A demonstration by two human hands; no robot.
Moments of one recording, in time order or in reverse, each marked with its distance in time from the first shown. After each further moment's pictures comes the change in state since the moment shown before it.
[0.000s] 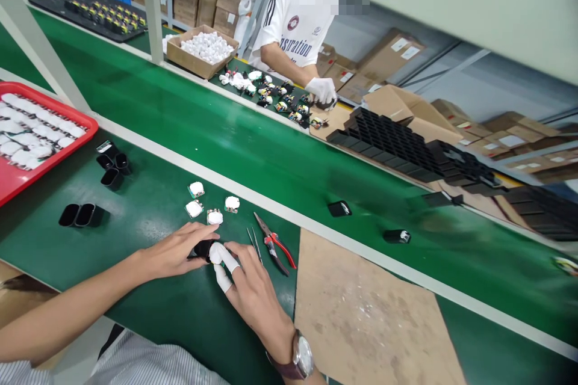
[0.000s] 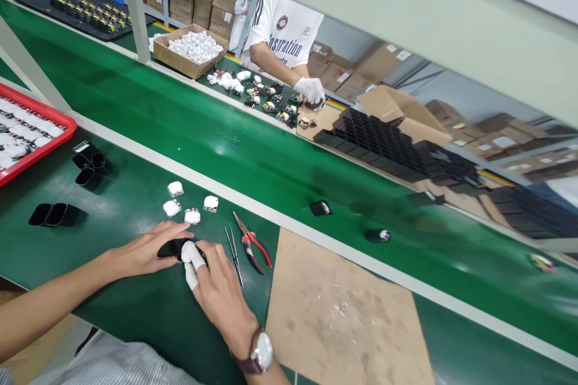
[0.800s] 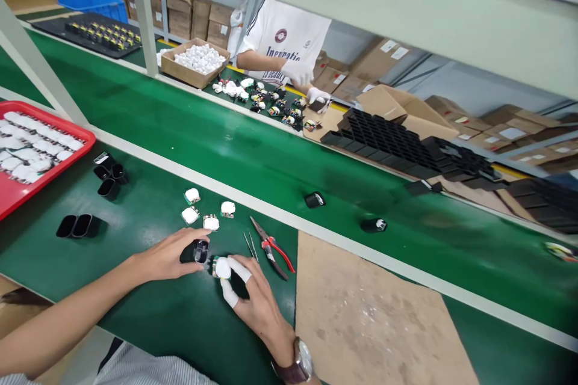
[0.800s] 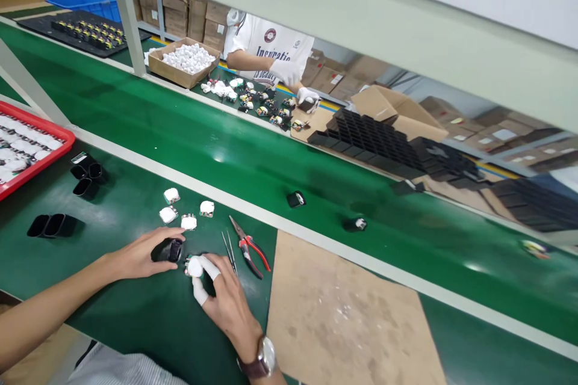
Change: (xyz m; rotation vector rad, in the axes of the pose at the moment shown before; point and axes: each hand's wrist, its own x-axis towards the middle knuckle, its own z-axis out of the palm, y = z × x) left_hand 0.001 -0.003 -0.007 -0.031 -0.022 -0.191; right_hand -0.035 0.025 0.017 0.259 0.127 0.097
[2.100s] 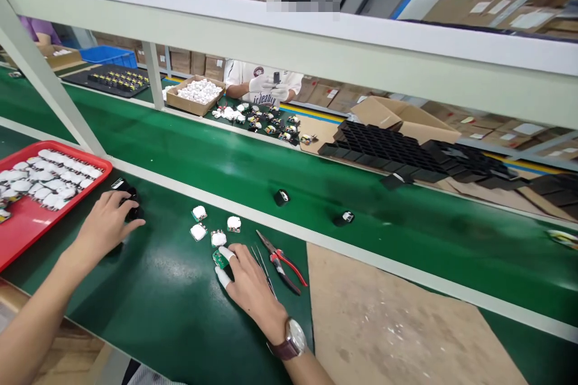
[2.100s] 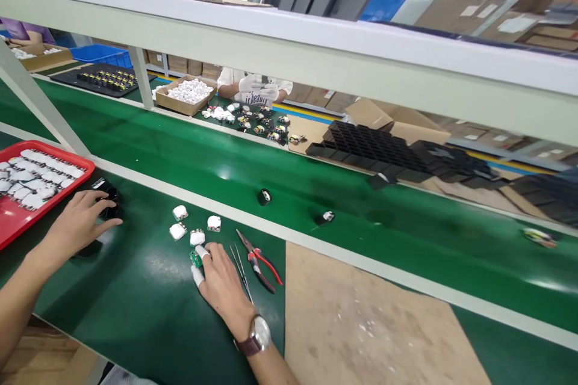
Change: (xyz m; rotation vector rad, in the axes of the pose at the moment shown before) left_hand -0.053 -0.020 -0.157 0.997 0.496 -0.159; right_hand 0.057 -0.008 0.017 -0.215 -0.184 0.110
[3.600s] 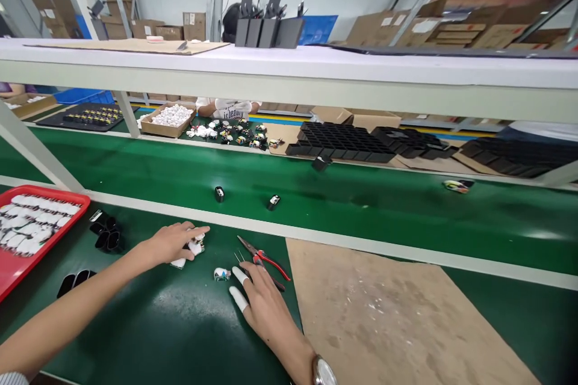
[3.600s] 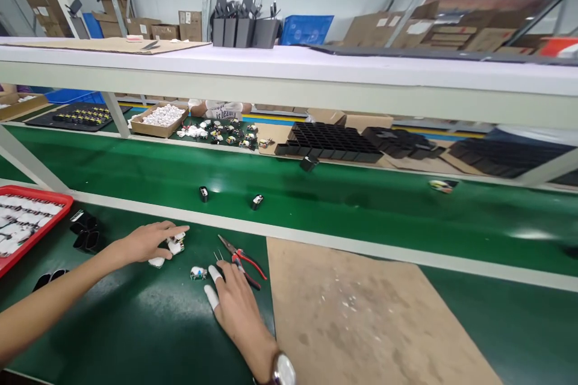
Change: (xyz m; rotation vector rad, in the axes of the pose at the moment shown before) left_hand 0.095 0.140 0.047 -0.371 -0.661 0.299; right_hand -0.060 0.034 -0.017 -0.281 0.171 0.044
